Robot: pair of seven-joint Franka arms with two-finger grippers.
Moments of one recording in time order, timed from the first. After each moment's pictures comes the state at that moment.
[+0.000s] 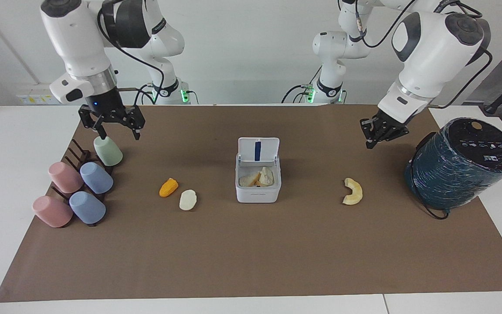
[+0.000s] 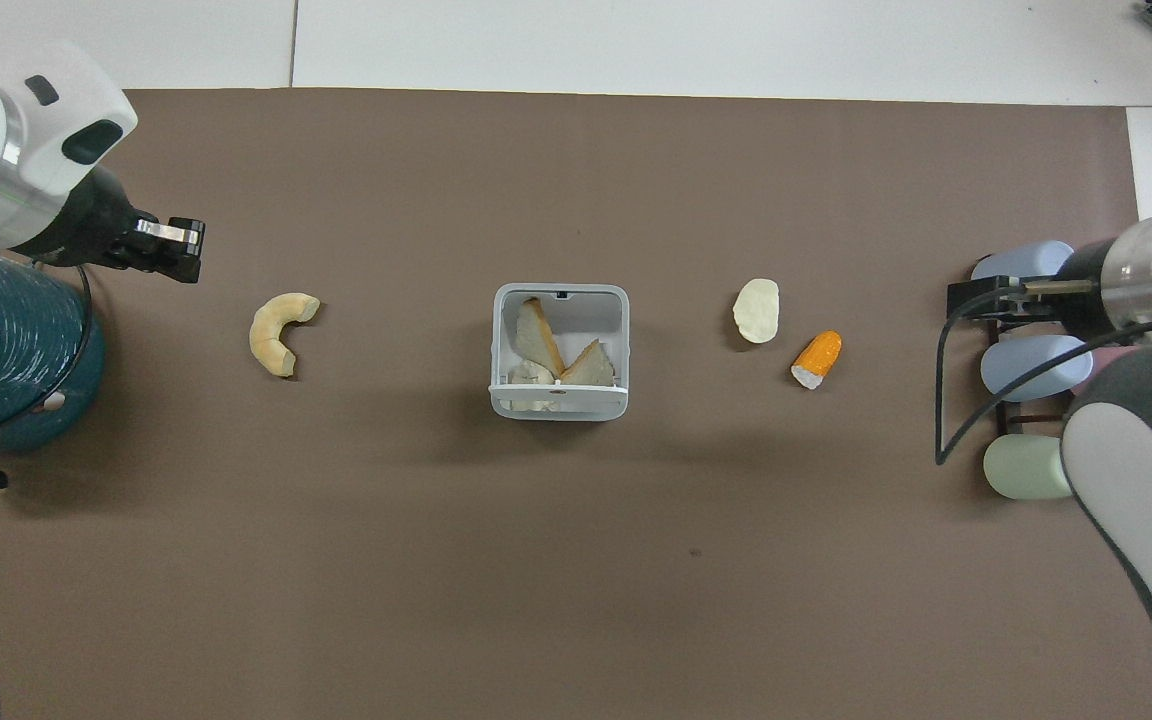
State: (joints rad) left arm -0.12 0.18 -0.04 -1.44 -0.09 1.62 -0.01; right arm 0.06 -0.04 -0.01 -1.85 -0.02 1.94 0.13
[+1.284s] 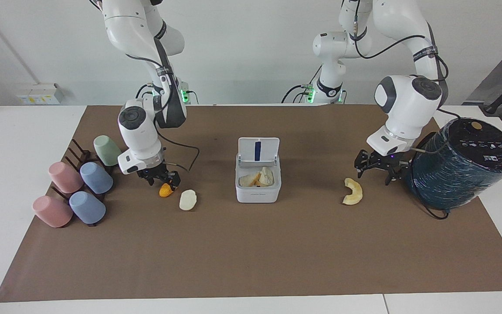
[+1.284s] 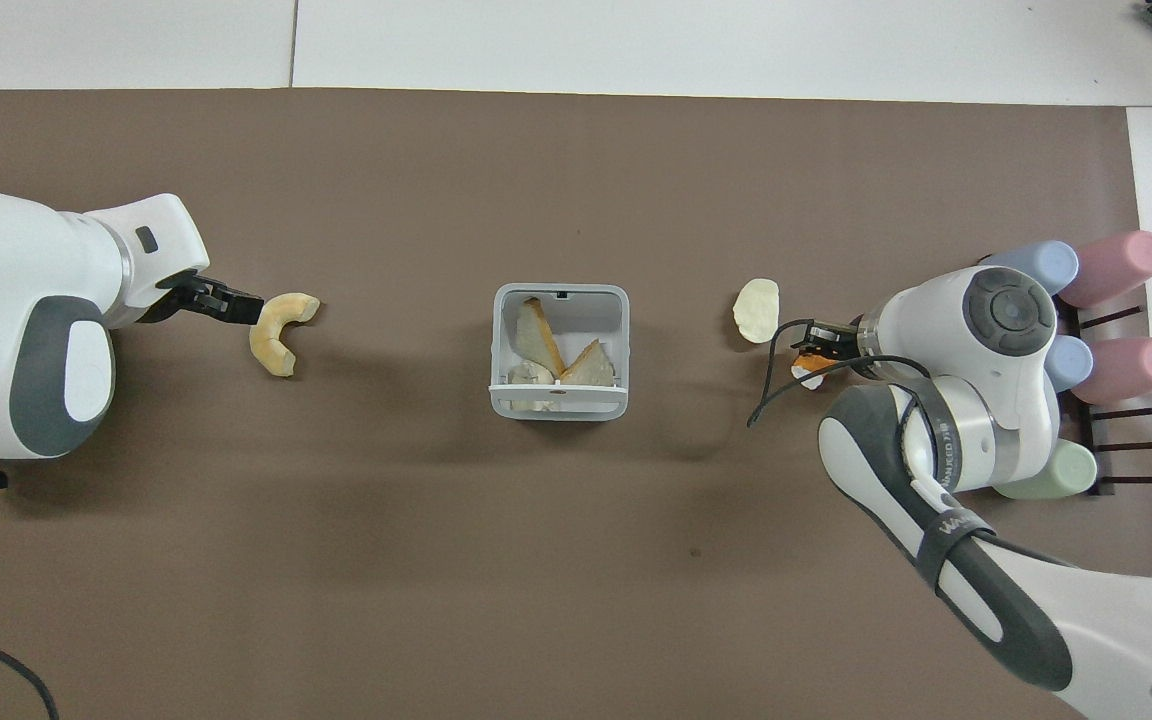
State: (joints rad) left arm -0.06 0.14 -0.05 -2.00 -0.05 2.32 0.34; right arm 0.14 0.24 -0.01 -2.13 -0.02 2.44 0.45
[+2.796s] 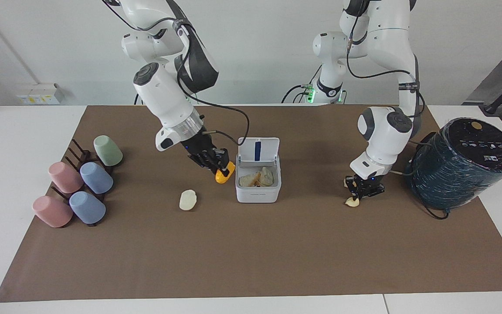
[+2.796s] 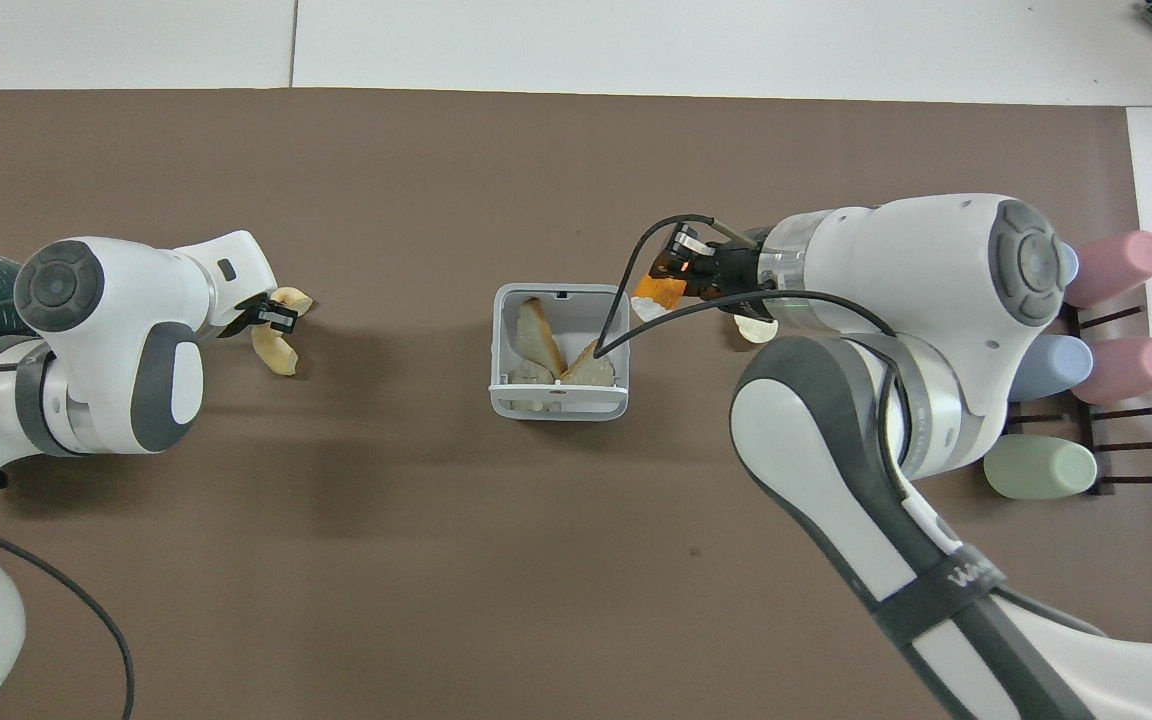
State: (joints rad) left arm -0.07 0.30 -0.05 -2.04 -0.05 2.54 0.29; right arm 0.26 0.21 0.13 -1.84 0.45 2.42 0.61
